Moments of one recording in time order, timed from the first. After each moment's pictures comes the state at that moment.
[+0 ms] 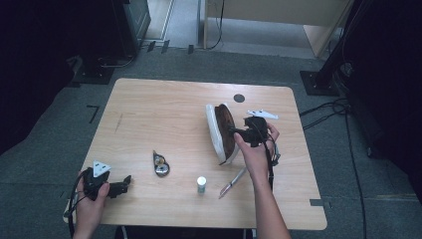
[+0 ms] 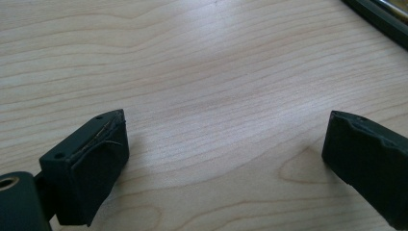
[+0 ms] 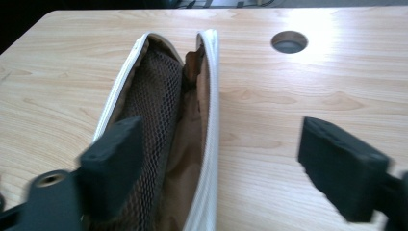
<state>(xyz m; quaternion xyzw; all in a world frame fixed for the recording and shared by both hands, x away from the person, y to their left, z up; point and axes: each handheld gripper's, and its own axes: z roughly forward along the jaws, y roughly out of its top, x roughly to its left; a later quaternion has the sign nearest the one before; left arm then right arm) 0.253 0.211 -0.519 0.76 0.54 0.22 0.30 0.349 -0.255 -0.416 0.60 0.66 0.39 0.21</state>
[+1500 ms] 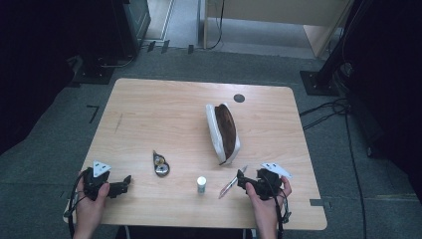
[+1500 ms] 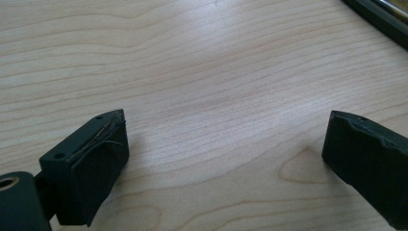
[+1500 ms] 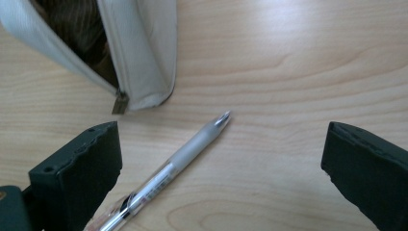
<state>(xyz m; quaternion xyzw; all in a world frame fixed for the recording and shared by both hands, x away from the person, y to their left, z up) 0.253 0.211 -0.519 0.76 0.54 0.22 0.30 0.224 -0.276 -0.495 0.66 0.62 0.37 0.19</state>
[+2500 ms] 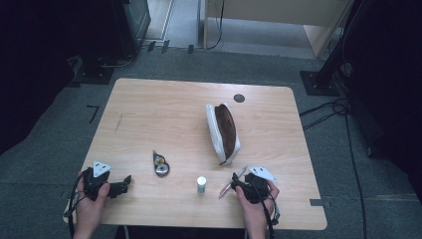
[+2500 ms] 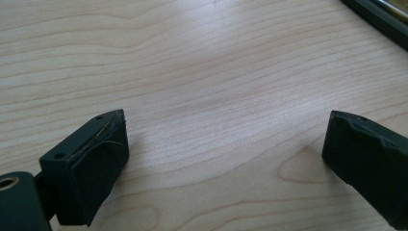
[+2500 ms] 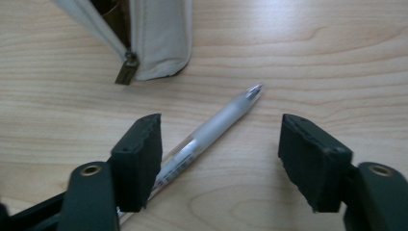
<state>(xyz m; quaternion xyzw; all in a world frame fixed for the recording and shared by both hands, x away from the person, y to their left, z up) 0.253 0.211 -0.519 0.76 0.54 0.22 0.30 0.223 -0.251 -0.512 0.66 0.64 0.34 0.22</state>
